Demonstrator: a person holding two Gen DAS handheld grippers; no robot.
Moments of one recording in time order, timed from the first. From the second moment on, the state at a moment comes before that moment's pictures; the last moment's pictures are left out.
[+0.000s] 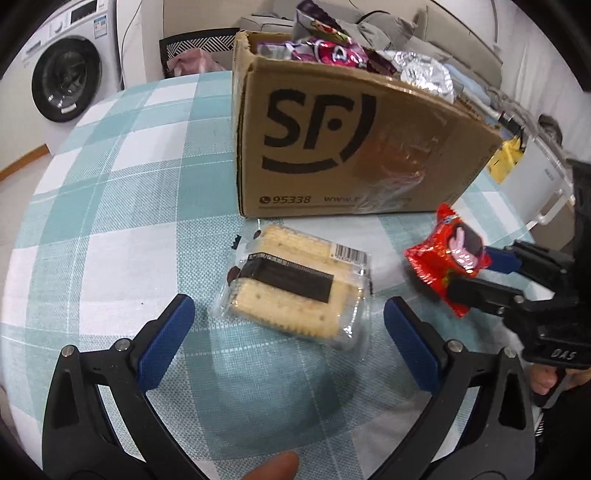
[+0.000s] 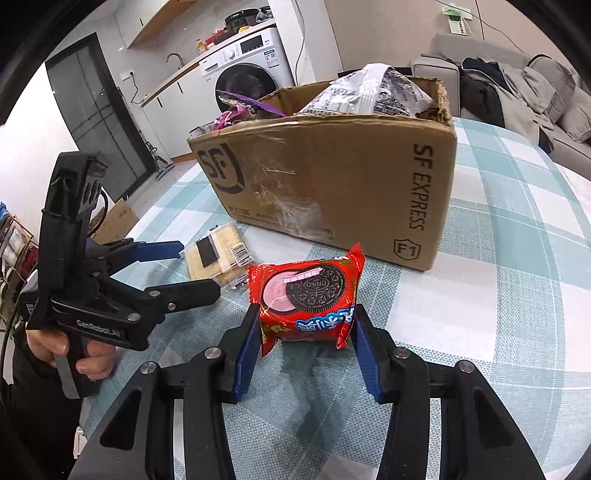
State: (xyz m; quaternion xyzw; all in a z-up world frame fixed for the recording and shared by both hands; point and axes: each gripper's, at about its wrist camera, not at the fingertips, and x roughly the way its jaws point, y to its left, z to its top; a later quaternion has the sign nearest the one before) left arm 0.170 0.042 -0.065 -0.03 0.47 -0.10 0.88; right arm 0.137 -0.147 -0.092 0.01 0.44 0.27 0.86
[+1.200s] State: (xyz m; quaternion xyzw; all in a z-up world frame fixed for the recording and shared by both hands) left arm 0.121 0.045 -0.012 -0.05 0.40 -0.12 0.91; right arm 0.121 -0.159 -0.057 0.02 0.39 0.27 0.88
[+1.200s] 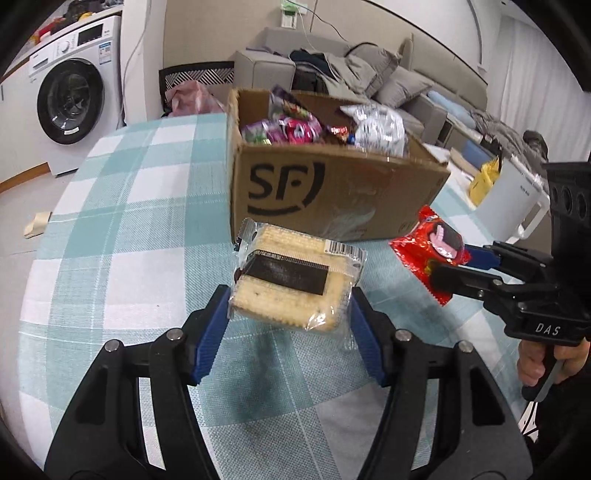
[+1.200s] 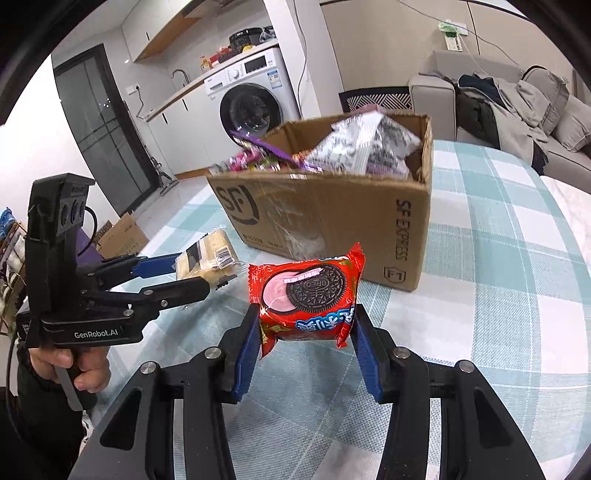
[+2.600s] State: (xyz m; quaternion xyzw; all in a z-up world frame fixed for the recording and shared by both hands) left arm 0.116 0.059 0.134 -0.06 0.27 -0.09 0.96; right arm 0.118 -0.168 0.063 0.02 0.28 0.25 0.93
